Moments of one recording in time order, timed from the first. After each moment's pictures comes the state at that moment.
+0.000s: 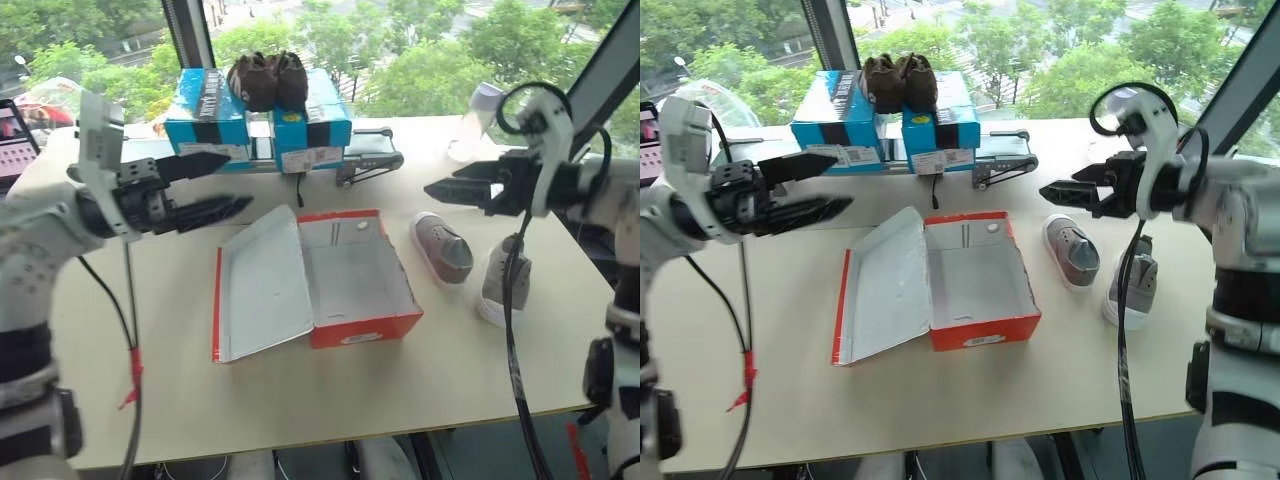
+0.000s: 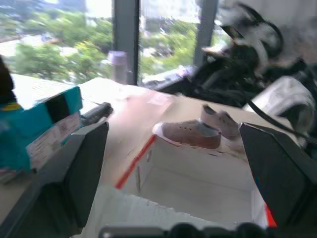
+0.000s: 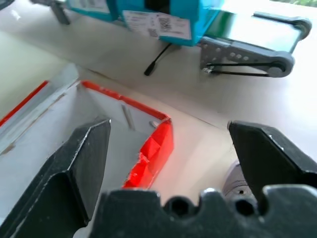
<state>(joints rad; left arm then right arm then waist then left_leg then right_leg) -0.56 0.63 0.41 -0.21 -0.87 0.74 -0.72 -0.78 -0.74 -0.25 -0.04 0.43 1.12 0.77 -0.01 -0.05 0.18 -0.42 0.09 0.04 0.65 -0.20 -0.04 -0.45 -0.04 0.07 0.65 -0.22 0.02</state>
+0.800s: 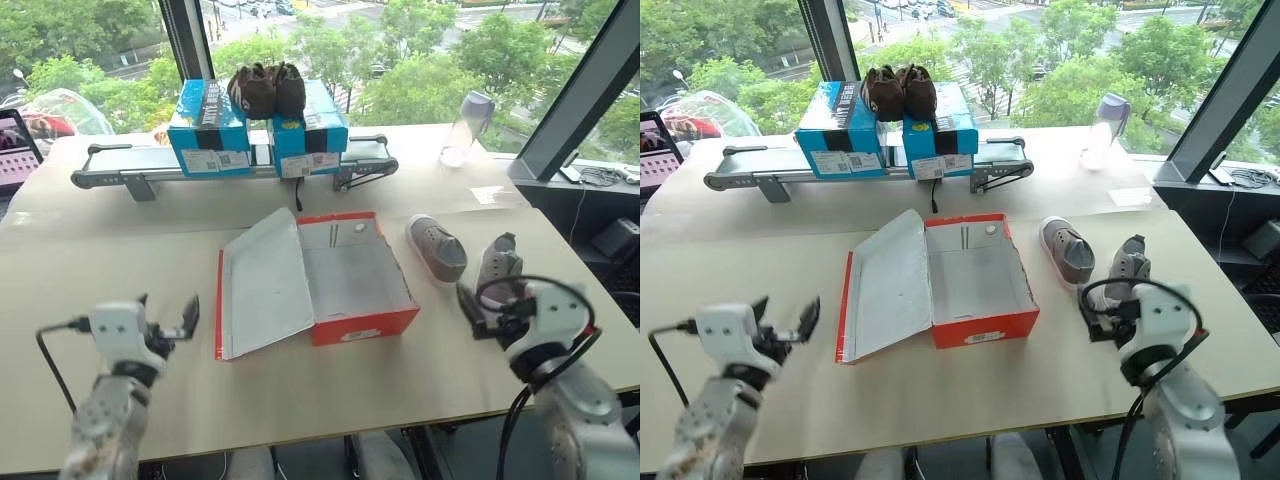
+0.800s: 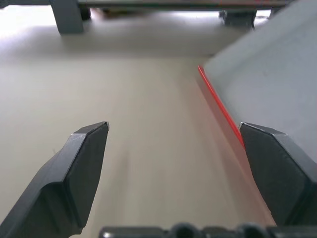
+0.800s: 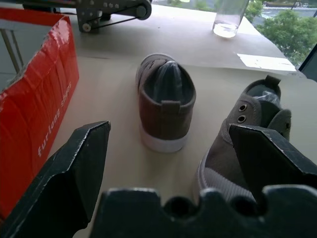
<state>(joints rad) 0.39 0.19 0.26 -0.56 -0.29 0.30 -0.18 0.21 -0.25 -0.27 -0.67 0.20 0.51 0.28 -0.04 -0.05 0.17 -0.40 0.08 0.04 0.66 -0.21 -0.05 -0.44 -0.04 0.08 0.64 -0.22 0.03</state>
